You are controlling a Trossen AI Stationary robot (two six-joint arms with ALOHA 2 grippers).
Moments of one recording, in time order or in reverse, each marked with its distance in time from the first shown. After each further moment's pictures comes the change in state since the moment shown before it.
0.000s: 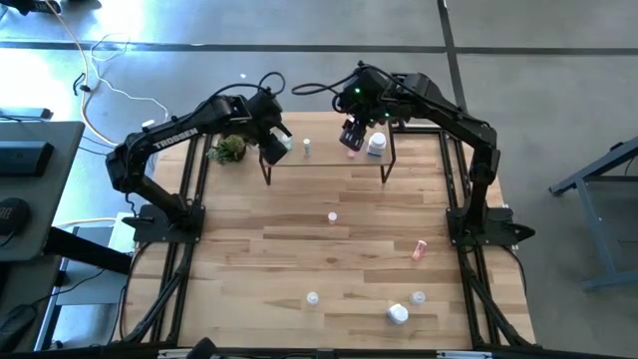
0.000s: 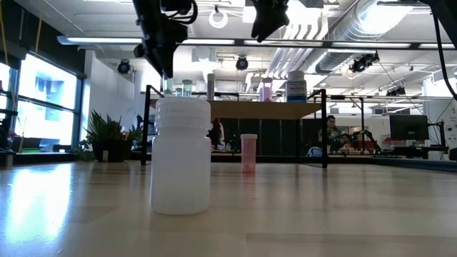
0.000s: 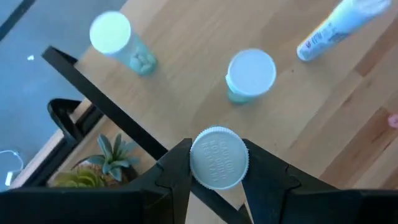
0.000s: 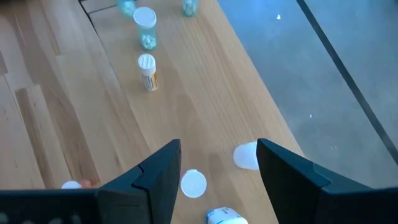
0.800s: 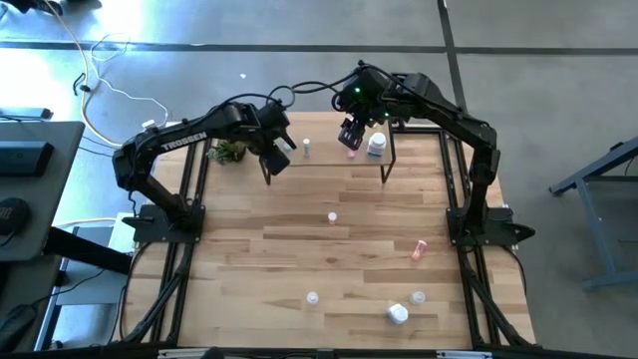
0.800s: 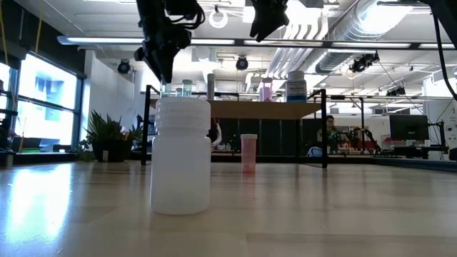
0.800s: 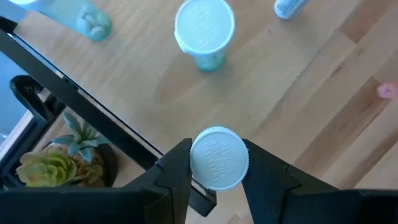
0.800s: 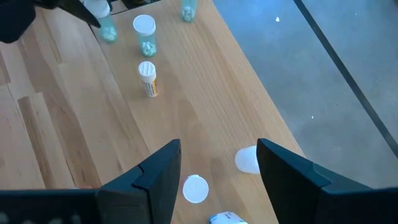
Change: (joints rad) left arm -0.063 0.046 0.000 -0.063 0.020 -0.060; right arm 0.000 0.000 0.000 0.014 0.000 0.020
